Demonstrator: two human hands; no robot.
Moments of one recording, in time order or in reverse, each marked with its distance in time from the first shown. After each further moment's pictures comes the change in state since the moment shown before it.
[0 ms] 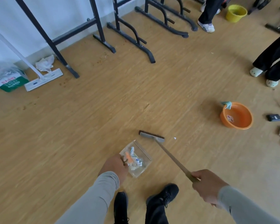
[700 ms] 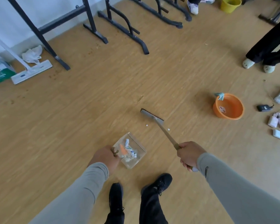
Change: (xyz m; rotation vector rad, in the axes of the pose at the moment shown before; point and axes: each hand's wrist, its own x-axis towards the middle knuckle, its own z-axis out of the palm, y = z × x) left_hand 0.003 -0.004 0.001 -0.001 -0.011 -0.025; right_hand 0.025 -0.041 -0.007 0.254 0.096 0.027
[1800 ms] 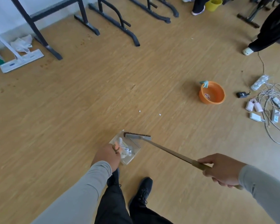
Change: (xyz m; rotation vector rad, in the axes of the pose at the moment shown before) left_hand -0.102 -0.087 0.065 0.039 0.017 0.080; right_hand -0.139 0.180 -0.008 -0.379 -0.067 -0.019
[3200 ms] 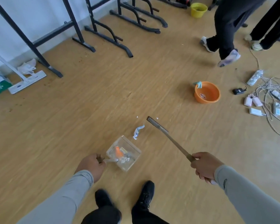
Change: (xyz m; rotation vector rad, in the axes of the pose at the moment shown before) left_hand -0.050 -0.017 0.002 0.030 0.063 0.021; right_hand 0.023 0.058 0.027 0.444 0.126 0.020
